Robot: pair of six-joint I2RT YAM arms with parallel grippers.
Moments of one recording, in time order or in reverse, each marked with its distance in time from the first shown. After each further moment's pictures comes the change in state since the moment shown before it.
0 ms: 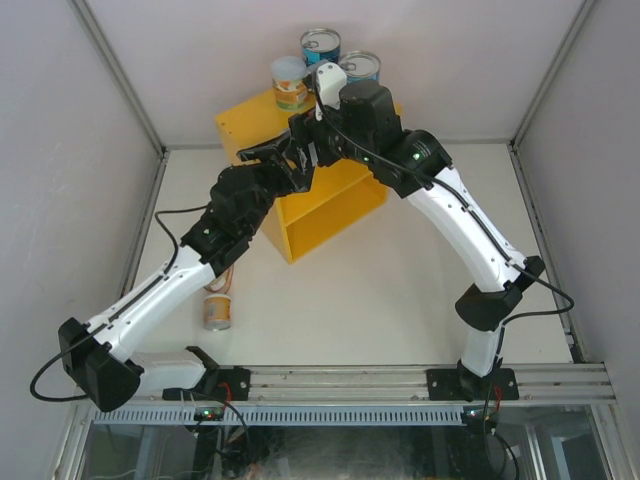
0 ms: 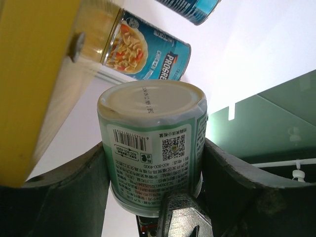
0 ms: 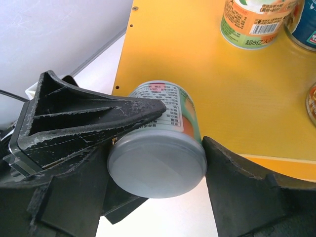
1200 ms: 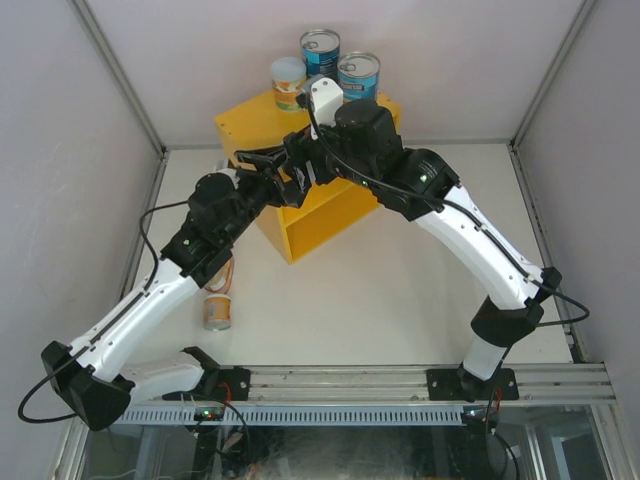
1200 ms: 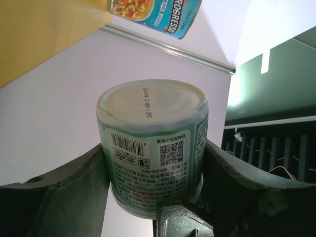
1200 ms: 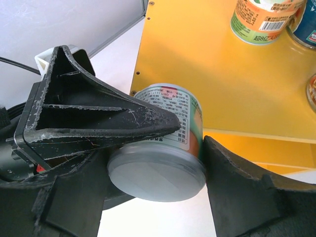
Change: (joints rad) left arm 0.025 -0.112 -0.034 -0.051 0.229 0.163; right arm 0.119 -0.128 -0.138 0.034 0.140 -0.021
